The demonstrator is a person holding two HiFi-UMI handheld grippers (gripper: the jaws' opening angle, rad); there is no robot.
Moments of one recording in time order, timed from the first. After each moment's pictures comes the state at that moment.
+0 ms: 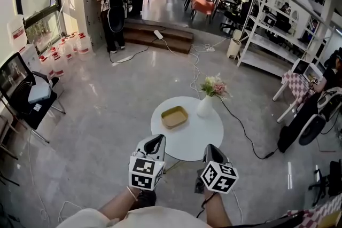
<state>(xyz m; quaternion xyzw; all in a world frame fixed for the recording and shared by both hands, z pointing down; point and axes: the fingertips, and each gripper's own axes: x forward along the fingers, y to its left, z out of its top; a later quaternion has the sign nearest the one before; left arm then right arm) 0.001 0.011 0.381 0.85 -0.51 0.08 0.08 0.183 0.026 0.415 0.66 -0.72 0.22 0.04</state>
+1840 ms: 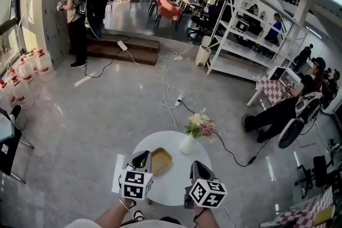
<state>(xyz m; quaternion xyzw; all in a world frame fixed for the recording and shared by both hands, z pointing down) 0.001 -0.224 0.434 0.88 -0.45 0.11 0.13 0.173 -0.156 0.423 0.70 -0.67 0.23 0.05</state>
